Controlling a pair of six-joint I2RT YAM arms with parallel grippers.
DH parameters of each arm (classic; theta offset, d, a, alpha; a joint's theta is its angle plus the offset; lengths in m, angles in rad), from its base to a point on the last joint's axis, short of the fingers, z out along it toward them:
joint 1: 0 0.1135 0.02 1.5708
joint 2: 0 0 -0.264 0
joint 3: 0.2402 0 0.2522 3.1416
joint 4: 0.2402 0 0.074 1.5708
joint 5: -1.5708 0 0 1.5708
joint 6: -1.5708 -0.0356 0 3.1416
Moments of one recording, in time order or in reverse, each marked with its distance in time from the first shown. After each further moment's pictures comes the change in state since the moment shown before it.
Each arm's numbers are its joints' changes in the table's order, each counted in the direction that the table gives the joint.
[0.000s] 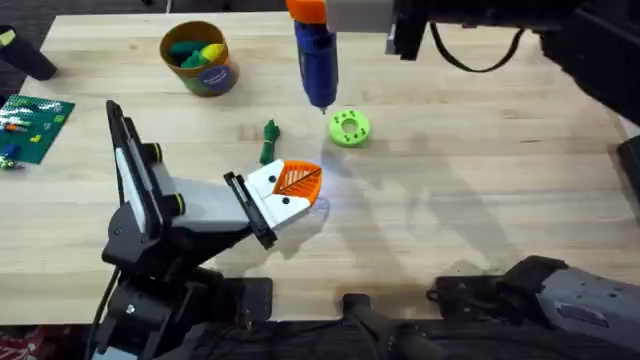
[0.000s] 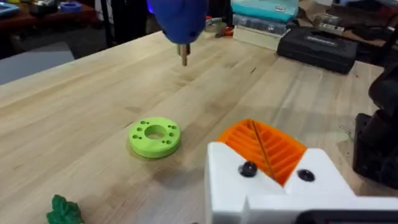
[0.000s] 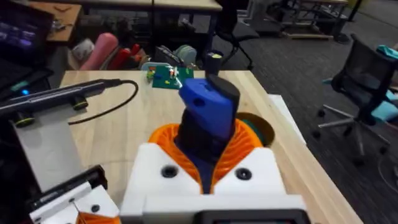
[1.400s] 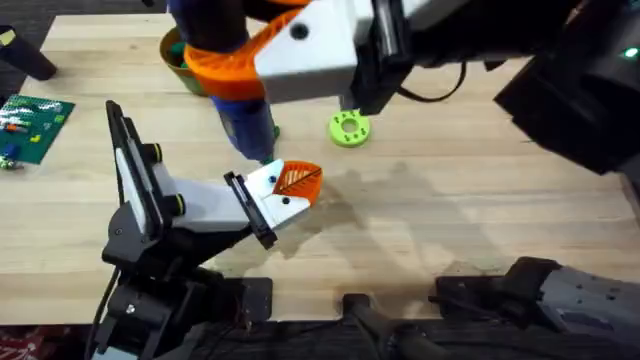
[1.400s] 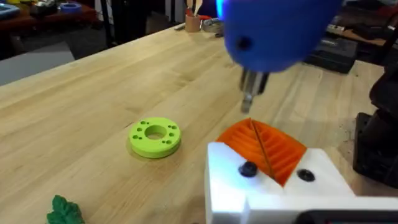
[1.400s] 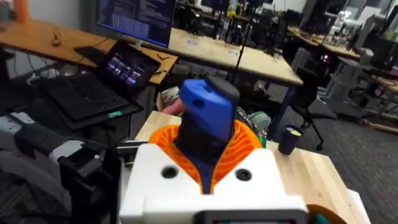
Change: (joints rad) left arm 0.000 0.000 0.000 0.000 -0.001 -0.004; right arm 0.217 -0.004 -0.057 -0.303 0.156 -0.105
